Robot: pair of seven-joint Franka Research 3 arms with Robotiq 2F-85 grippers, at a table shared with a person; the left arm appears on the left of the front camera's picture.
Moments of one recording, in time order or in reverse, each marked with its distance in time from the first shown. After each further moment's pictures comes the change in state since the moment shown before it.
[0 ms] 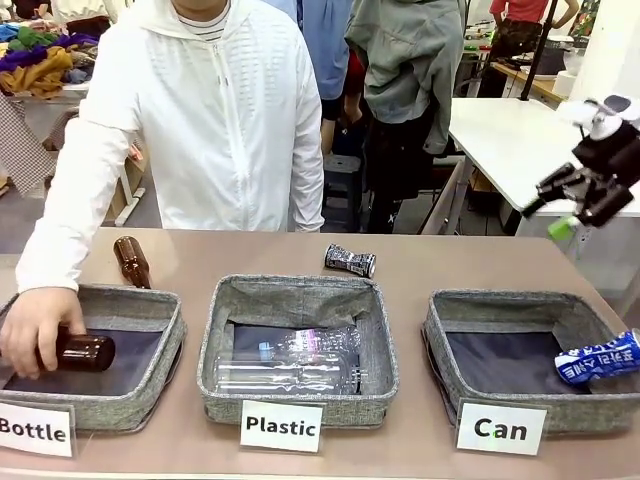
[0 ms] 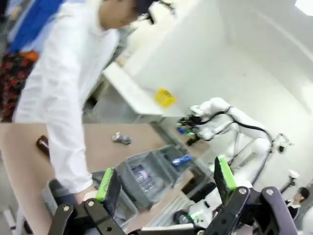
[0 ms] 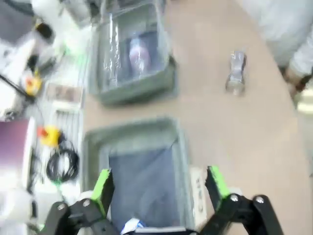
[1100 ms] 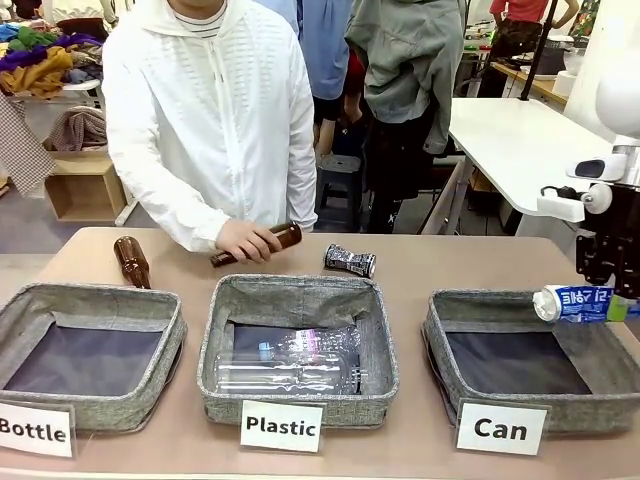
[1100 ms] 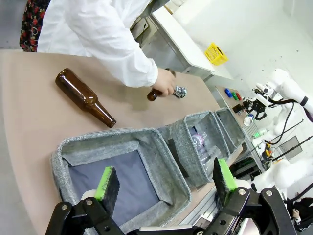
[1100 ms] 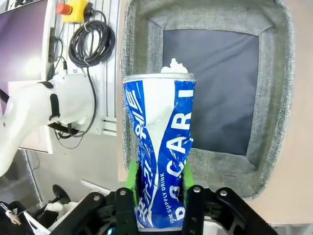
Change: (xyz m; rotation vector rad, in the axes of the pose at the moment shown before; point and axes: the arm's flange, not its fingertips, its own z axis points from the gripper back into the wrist) left arm -0.109 0.116 -0.157 0.287 0.229 0.062; right arm -0.025 0.070 -0.050 0.170 0.753 0.068
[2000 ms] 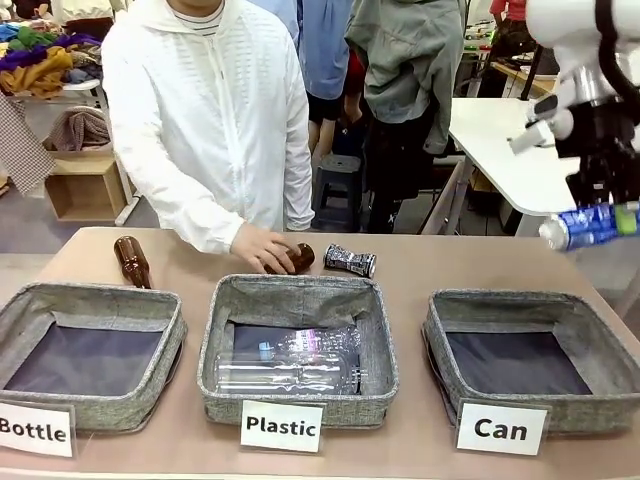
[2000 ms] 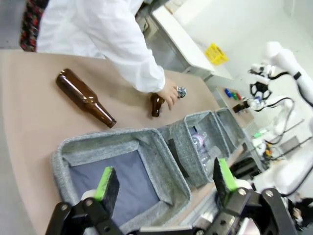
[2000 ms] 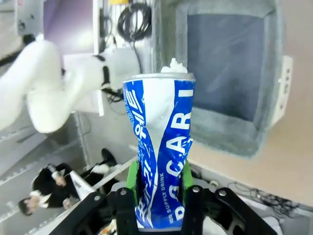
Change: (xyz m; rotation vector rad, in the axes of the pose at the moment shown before) left arm 0.000 0.000 0.000 0.000 0.000 0.000; right arm 0.026 -0.060 0.082 0.278 0.155 -0.059
